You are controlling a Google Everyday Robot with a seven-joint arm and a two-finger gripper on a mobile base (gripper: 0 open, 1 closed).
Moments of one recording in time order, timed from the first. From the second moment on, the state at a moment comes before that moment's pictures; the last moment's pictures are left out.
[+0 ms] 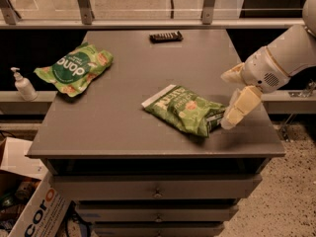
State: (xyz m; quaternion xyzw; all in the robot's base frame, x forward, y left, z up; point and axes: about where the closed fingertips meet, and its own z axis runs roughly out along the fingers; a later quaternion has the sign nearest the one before) arm 0.524 -0.169 0.855 -0.58 0.75 0.21 0.23
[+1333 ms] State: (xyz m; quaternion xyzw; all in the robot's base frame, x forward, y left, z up) arm 0.522 -0.163 0.828 -0.60 0.71 0.26 0.26
